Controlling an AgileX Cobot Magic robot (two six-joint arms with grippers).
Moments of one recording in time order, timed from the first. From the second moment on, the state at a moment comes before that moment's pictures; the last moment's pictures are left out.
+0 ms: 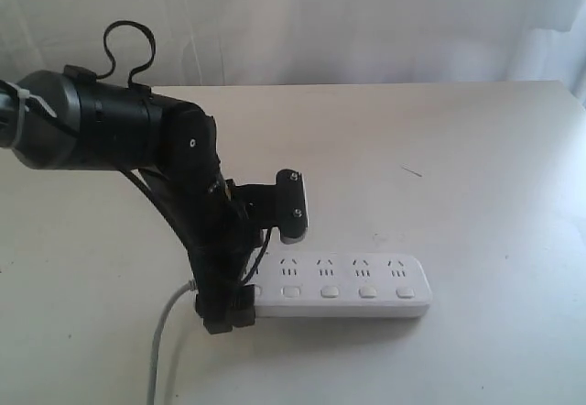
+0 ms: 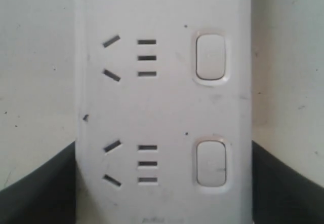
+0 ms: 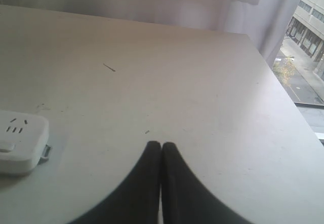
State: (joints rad) left arm -0.61 1.85 -1.21 -0.18 0.76 0.96; right arm 0.01 0.00 -0.01 0.00 0.35 -0.07
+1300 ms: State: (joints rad) left arm -0.61 1.82 -1.02 -0.11 0.59 0.92; right arm 0.01 0.00 0.00 -0.09 0.04 -0.08
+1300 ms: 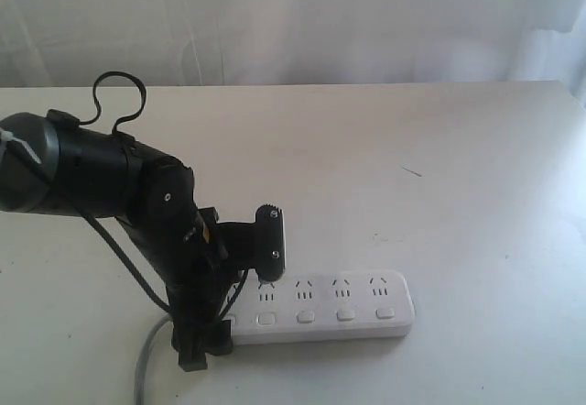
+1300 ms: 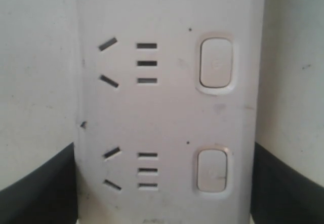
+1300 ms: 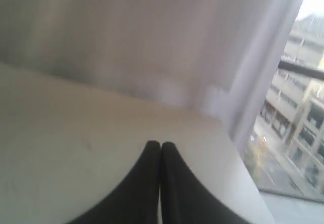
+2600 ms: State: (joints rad) left arm -0.61 1.82 -1.02 -0.11 0.60 0.92; right arm 0.02 0.72 -0.48 -1.63 -0.97 1.69
